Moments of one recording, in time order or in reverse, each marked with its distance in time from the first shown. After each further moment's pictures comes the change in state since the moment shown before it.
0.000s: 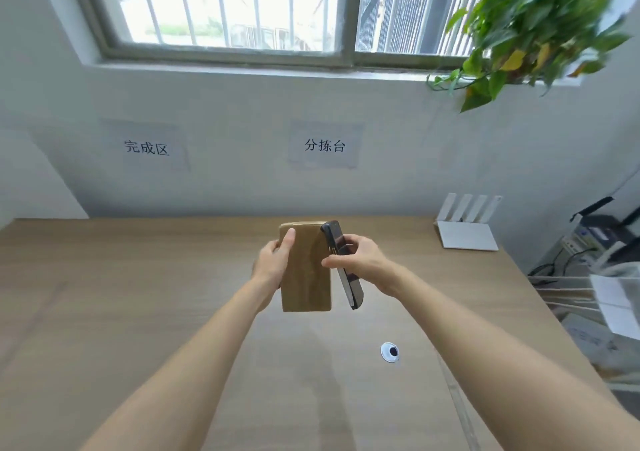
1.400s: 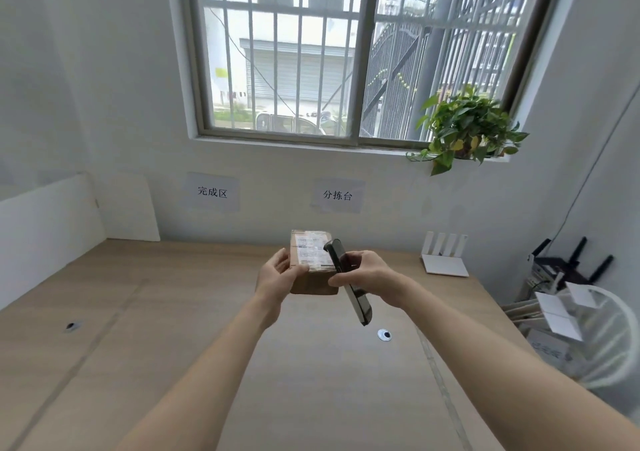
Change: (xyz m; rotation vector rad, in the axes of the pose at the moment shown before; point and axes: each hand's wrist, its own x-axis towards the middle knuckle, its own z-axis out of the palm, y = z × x) left_hand -0.356 -0.040 -0.121 -0.333 -0.057 0.289; right_hand -0.353 -0.082 0.114 -0.115 -0.005 -0.179
